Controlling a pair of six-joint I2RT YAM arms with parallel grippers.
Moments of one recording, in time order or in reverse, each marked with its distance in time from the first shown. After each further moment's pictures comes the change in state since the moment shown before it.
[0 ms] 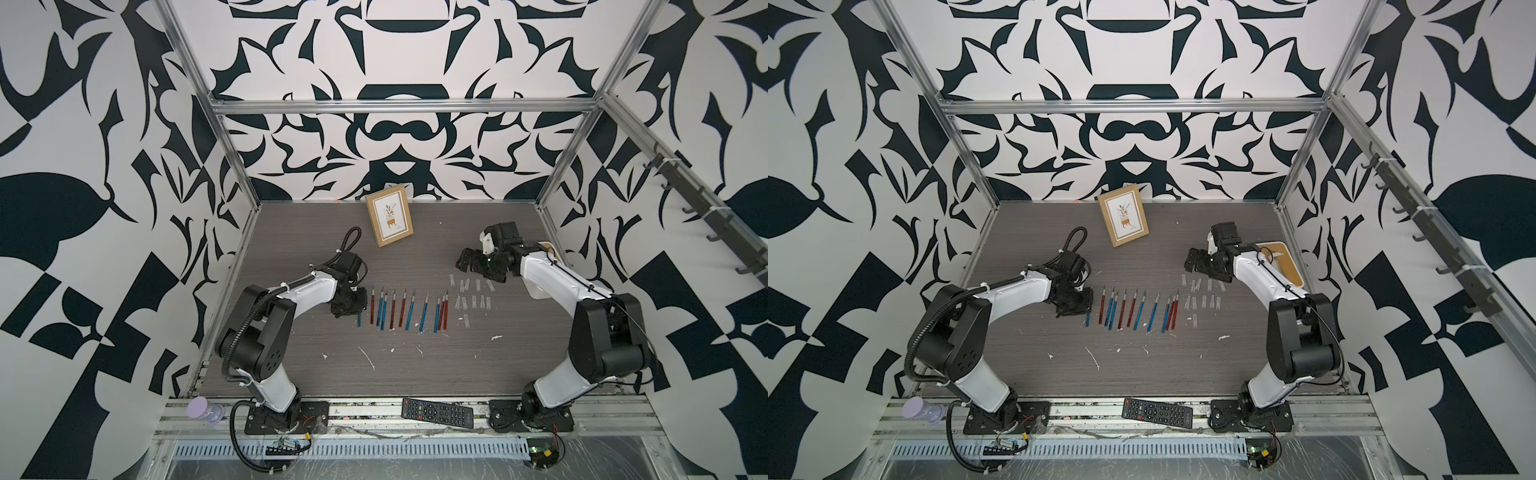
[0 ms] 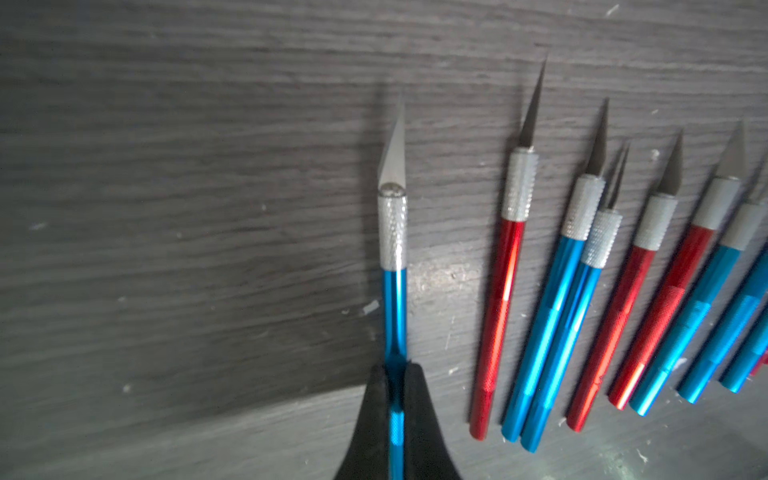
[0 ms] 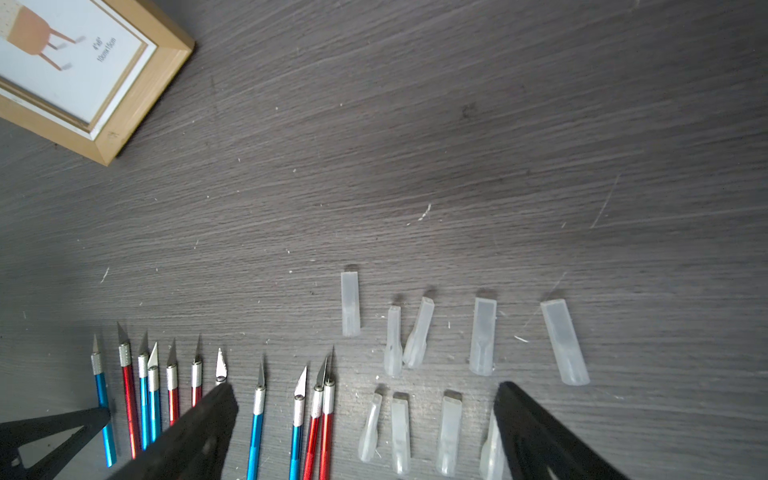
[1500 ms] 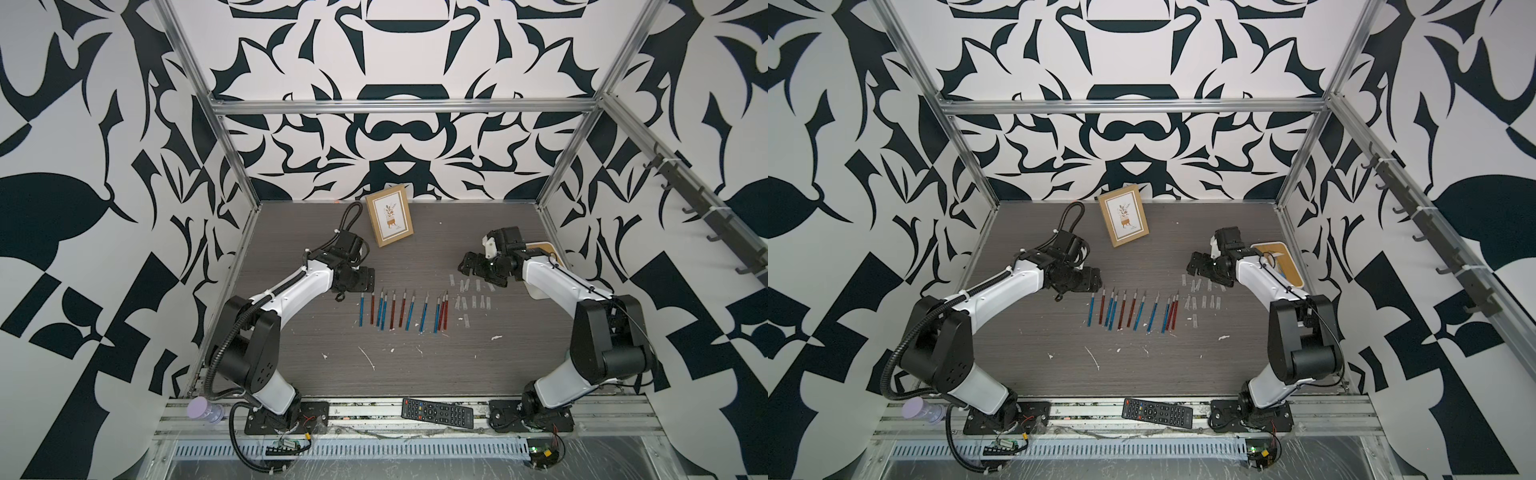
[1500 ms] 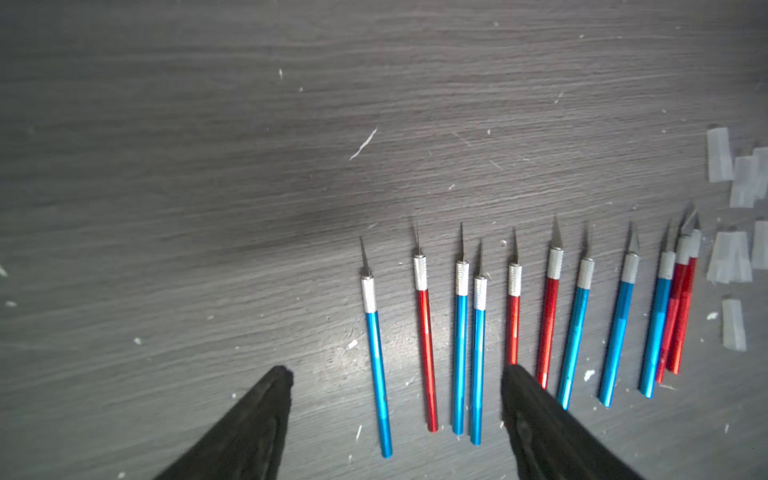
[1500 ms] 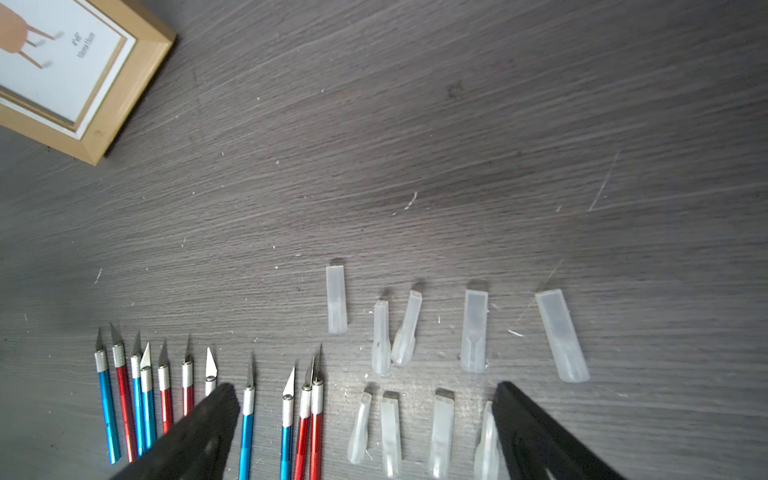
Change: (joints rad) left arm 0.016 -0.108 0.174 -0.063 -0.110 0.111; right arm -0.029 -0.016 -0.061 0.045 -0.026 0.003
